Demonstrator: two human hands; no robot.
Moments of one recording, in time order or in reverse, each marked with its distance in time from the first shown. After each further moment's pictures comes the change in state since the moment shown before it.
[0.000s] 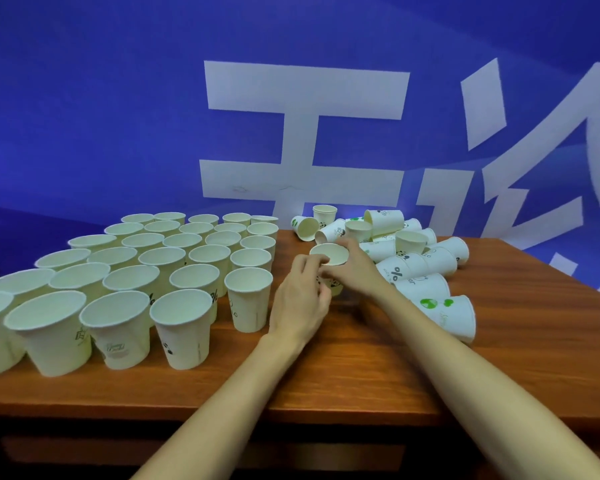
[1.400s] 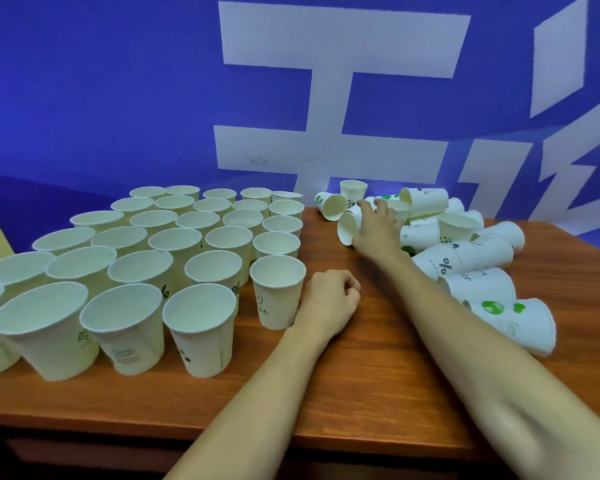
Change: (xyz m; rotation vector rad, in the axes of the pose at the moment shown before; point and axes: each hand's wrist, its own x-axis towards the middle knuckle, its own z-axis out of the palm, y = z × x) left_hand 0.018 -0.035 0.014 -0.076 -0.359 -0.304; right_hand 0.094 0.016 0.041 -0.743 0.188 -0.041
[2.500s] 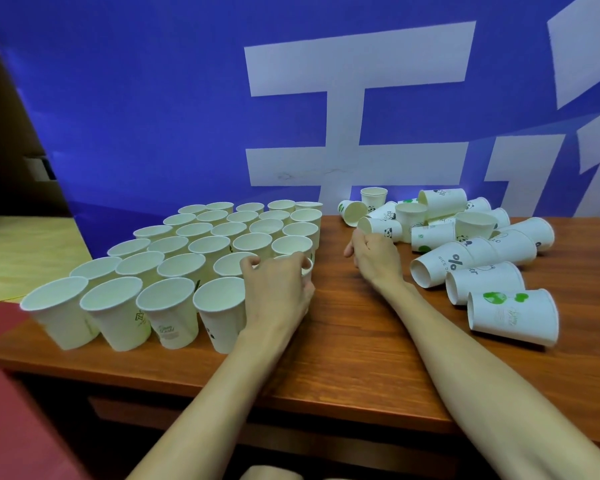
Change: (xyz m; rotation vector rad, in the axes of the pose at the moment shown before) left_hand -0.053 0.001 -0.066 0.616 0.441 0.007; right_hand -0.065 -0.012 -0.008 0.660 0.017 -0.128
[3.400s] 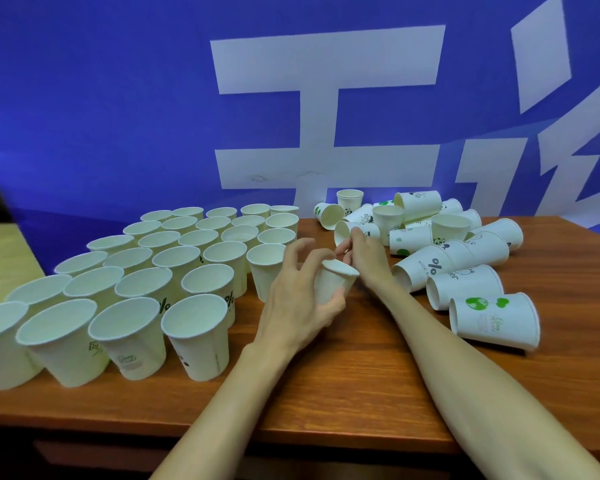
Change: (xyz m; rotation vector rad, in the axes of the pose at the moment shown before) left_hand 0.006 0.022 0.029 -0.568 -0.048 0.236; right_hand 0.017 0.013 -0.007 0.312 -0.008 0.293
